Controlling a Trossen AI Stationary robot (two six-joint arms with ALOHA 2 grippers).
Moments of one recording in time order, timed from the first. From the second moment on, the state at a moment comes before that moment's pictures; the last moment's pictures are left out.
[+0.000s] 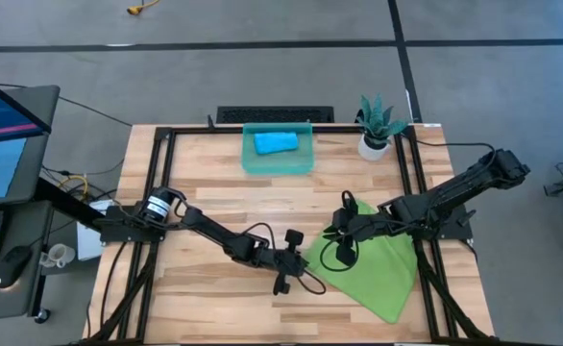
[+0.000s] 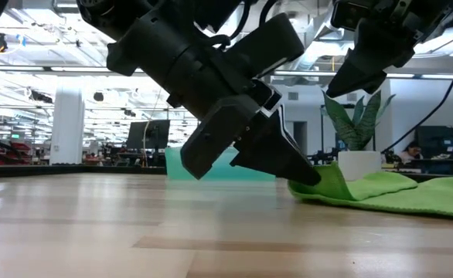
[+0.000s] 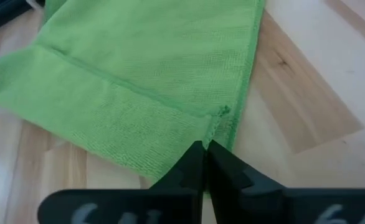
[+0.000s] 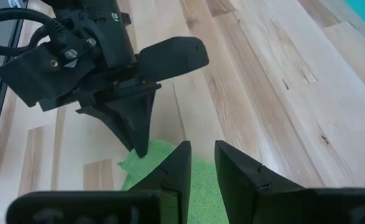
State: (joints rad) left arm -0.33 2.13 1.23 0.24 -0.28 0.21; right arm 0.37 1.26 0.70 -0.22 0.26 0.47
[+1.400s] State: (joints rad) left arm -0.52 1.87 1.23 -0.58 -0.66 -0.19; right arm 0.41 1.27 0.78 -0.24 0.37 0.31
